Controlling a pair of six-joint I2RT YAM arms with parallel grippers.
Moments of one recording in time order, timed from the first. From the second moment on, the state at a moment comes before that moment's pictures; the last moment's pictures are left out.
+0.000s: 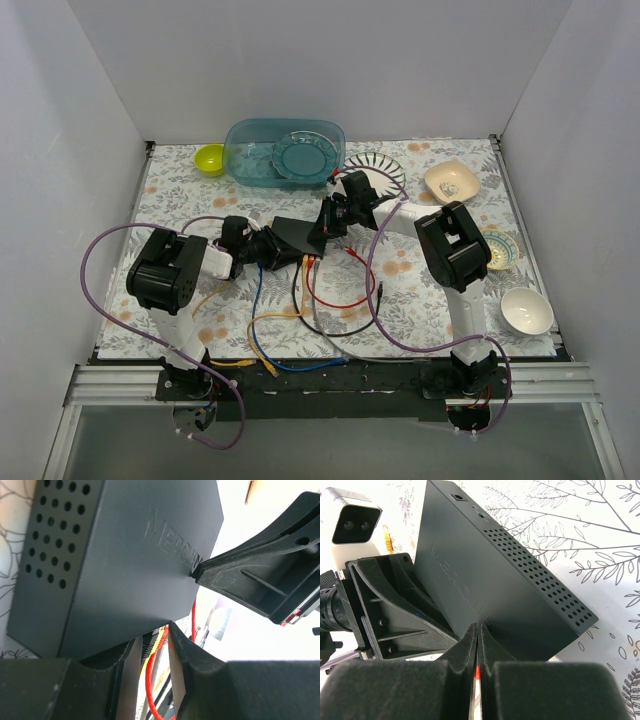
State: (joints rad) left arm -0.26 1.84 0.64 0.56 0.62 -1.09; right arm 0.57 2.14 1.41 -0.06 -0.60 0.66
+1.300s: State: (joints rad) left arm -0.17 1.48 0.52 0.07 0.47 -0.94; right arm 0.56 2.14 1.38 -0.01 -0.62 0.68
